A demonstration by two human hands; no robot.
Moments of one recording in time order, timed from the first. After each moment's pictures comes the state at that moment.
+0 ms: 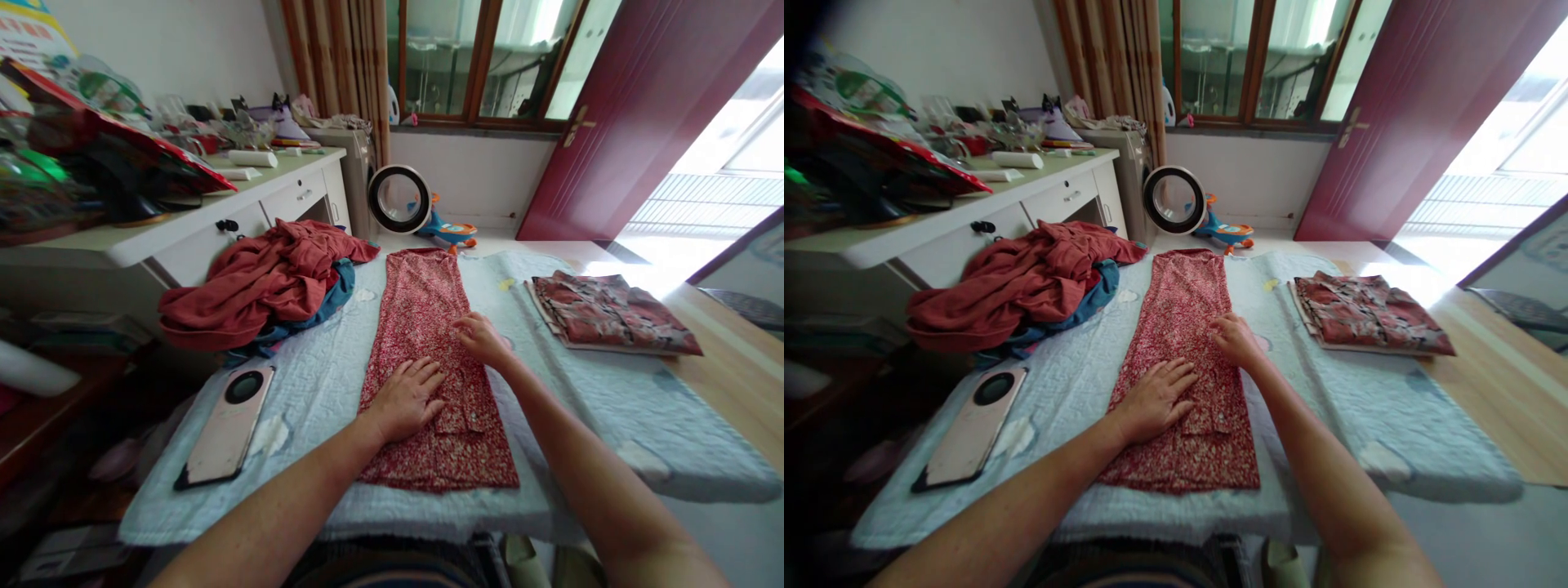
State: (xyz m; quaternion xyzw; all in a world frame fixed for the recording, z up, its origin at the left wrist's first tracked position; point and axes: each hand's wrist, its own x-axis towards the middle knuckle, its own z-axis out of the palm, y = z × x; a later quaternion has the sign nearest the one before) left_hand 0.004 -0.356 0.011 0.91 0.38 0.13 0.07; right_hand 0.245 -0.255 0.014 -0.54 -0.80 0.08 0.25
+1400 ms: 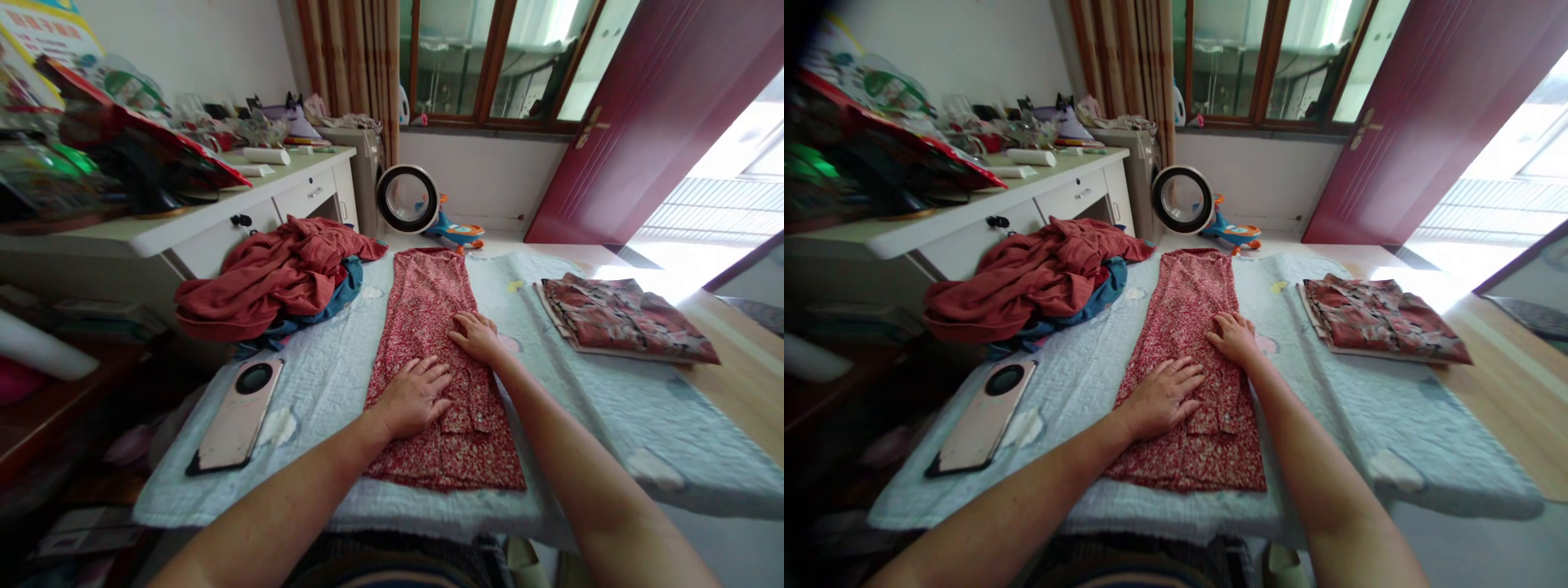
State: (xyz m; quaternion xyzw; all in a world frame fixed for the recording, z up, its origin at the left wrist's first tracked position) left_hand 0.004 -0.357 0.016 0.92 0.37 0.13 0.07; right_hand 0.227 -0.243 0.001 -0.60 -0.79 0.05 0.13
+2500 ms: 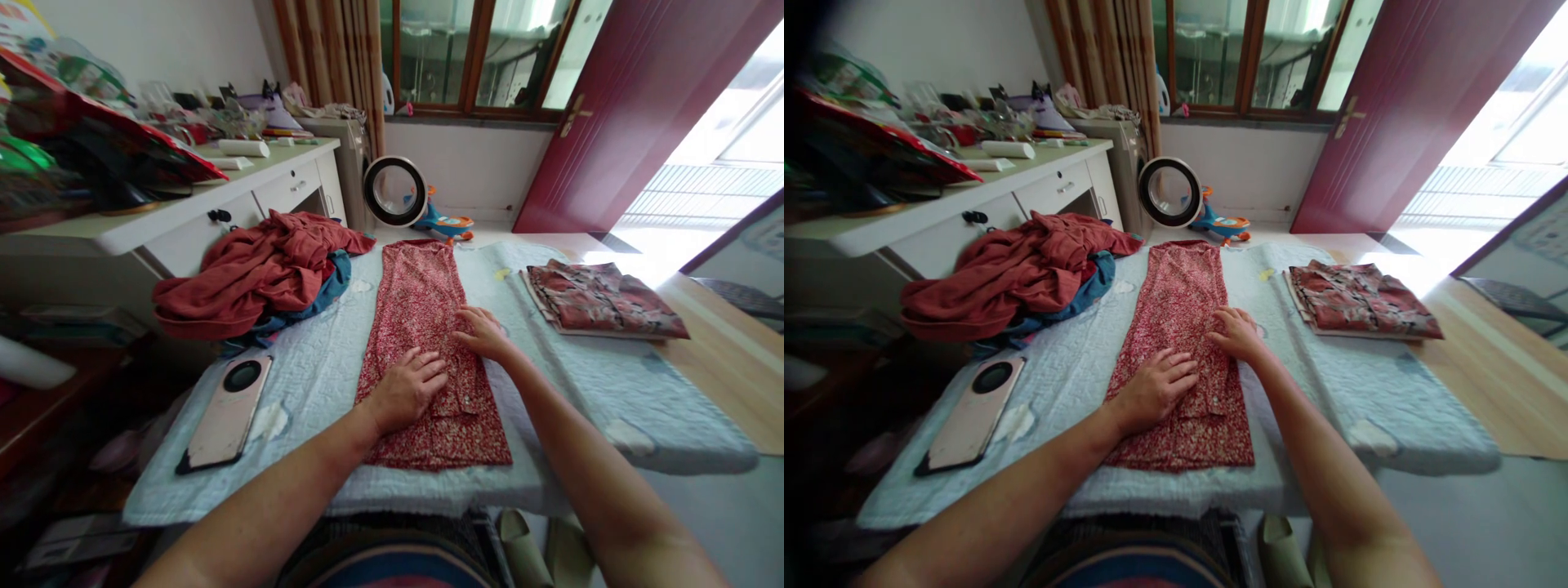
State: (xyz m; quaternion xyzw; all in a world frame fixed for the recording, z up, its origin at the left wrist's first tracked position) left_hand 0.003 -0.365 0.024 0.95 0.28 0.14 0.02; right_hand 0.256 -0.273 0.012 -0.59 -0.79 0.08 0.17
